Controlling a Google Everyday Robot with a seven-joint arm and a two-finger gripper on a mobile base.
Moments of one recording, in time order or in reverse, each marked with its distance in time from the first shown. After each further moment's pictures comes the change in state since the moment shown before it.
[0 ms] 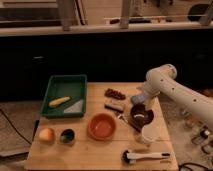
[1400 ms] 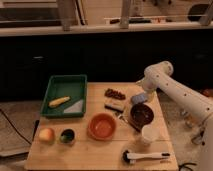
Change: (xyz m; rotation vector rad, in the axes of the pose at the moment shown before) arm 0.035 -0.046 0.033 0.038 0.044 -0.273
